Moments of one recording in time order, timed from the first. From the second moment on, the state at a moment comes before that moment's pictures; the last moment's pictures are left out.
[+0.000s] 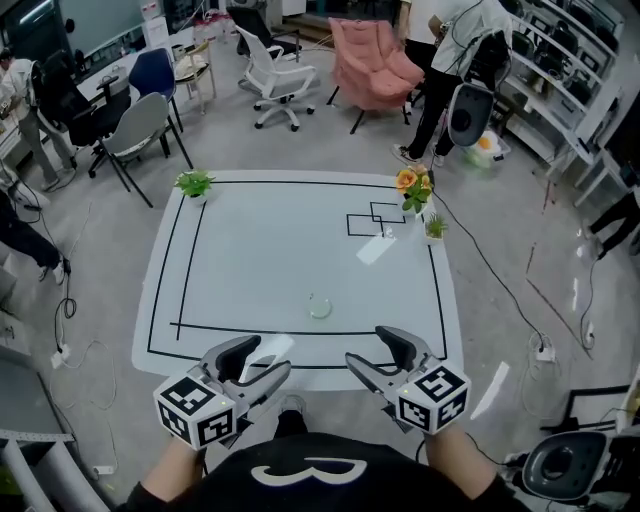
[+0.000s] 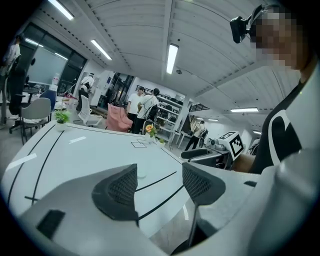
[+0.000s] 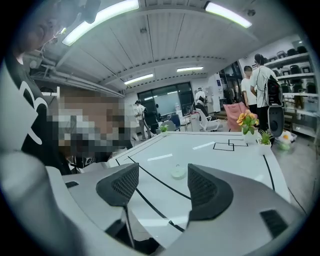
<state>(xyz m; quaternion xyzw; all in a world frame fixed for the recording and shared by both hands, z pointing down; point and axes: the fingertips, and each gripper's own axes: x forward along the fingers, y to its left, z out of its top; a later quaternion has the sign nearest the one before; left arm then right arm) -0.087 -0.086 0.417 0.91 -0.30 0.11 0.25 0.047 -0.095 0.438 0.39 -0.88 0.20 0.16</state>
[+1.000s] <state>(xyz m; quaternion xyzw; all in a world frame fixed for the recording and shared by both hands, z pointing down) -0.133 -0.189 0.455 0.91 -0.28 0.13 0.26 -0.006 -0.195 0.551 0.37 -0.85 0.21 0.31</state>
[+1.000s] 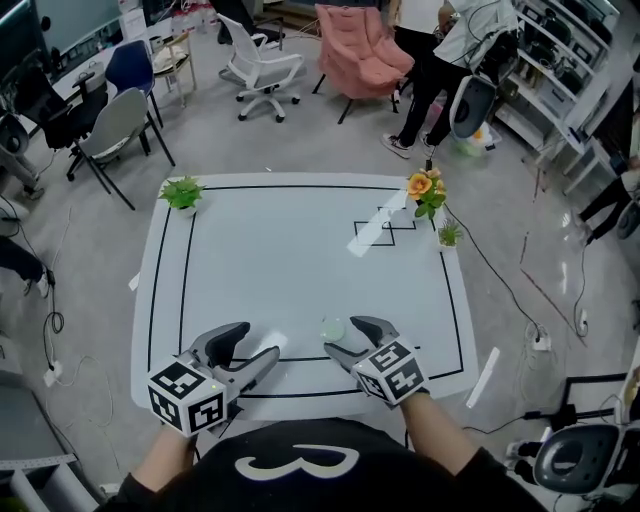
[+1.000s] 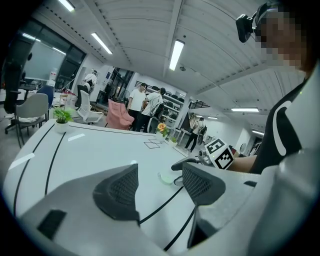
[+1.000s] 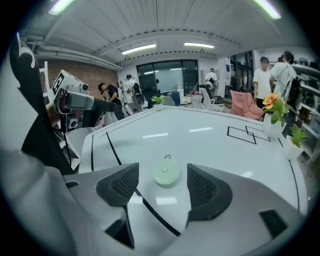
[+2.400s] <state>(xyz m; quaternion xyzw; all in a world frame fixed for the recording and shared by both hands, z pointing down) -0.133 -0.191 0.460 0.91 -0.29 0.14 0.26 -0.007 -0.203 0.565 0.35 -0.84 0.20 0.35</state>
